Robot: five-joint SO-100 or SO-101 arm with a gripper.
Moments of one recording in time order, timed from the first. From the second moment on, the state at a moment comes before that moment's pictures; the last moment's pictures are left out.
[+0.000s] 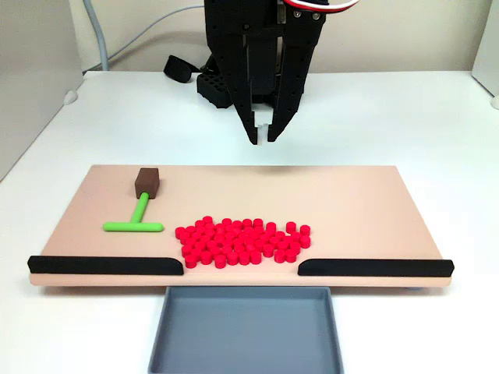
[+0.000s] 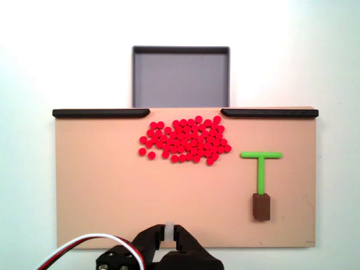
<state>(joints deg) -2.9 105.4 115.0 69.3 -82.3</state>
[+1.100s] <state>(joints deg) -2.9 102.4 115.0 69.3 -83.3</state>
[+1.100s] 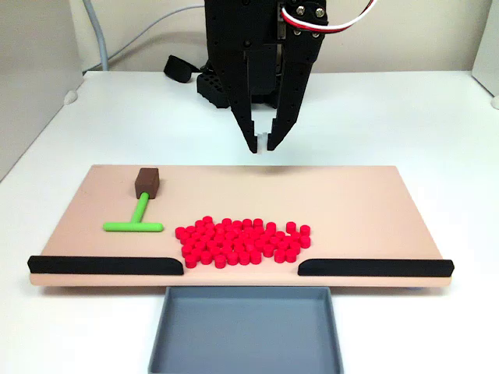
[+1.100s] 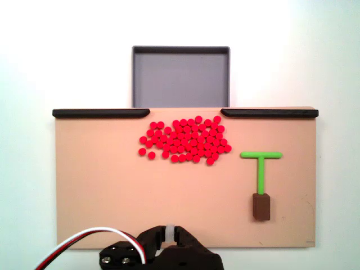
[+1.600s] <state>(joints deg) -2.9 102.4 115.0 69.3 -84.6</state>
